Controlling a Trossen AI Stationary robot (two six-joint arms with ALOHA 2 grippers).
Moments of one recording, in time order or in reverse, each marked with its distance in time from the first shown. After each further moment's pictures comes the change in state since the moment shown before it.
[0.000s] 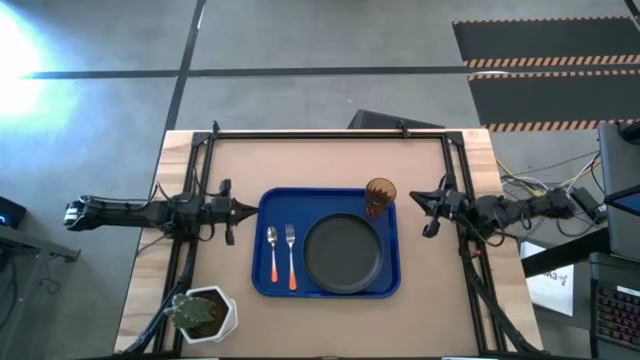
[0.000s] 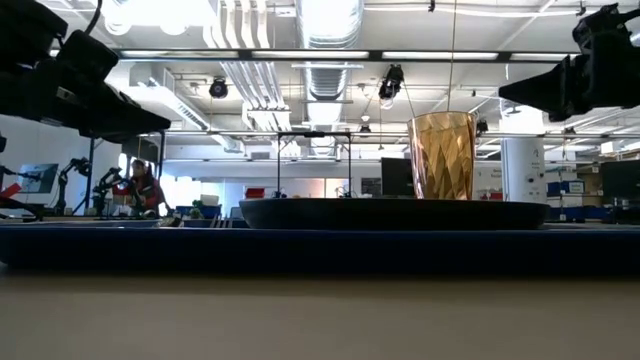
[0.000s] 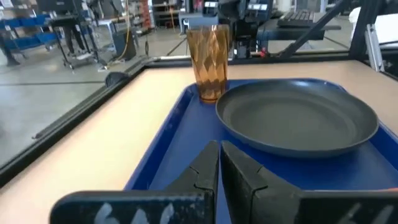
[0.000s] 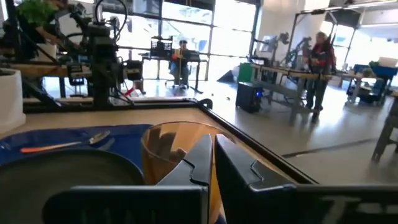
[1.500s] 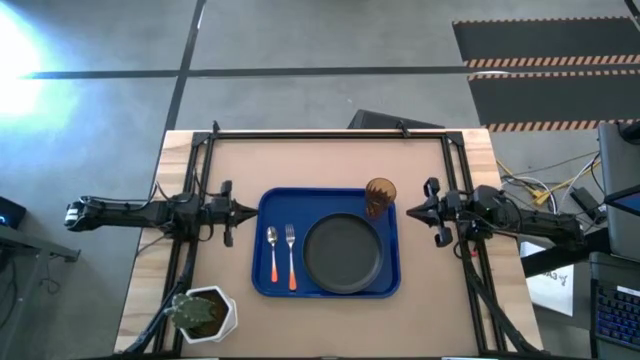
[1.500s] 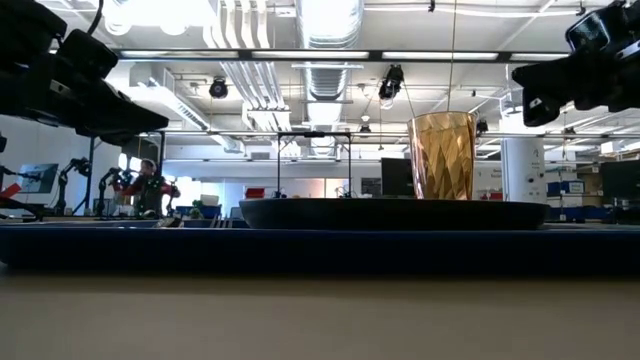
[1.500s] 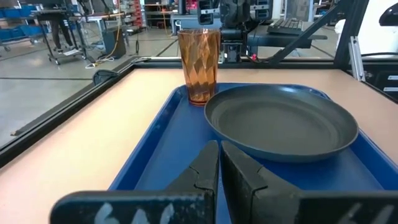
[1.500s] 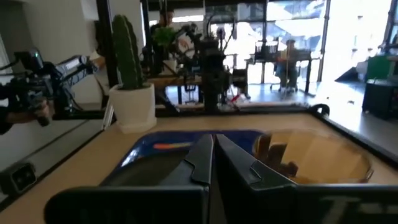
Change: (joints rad) left arm 0.000 -0.018 -0.001 -0.008 0.041 -0.049; right arm -0.394 0.010 0.000 0.017 -0.870 0.203
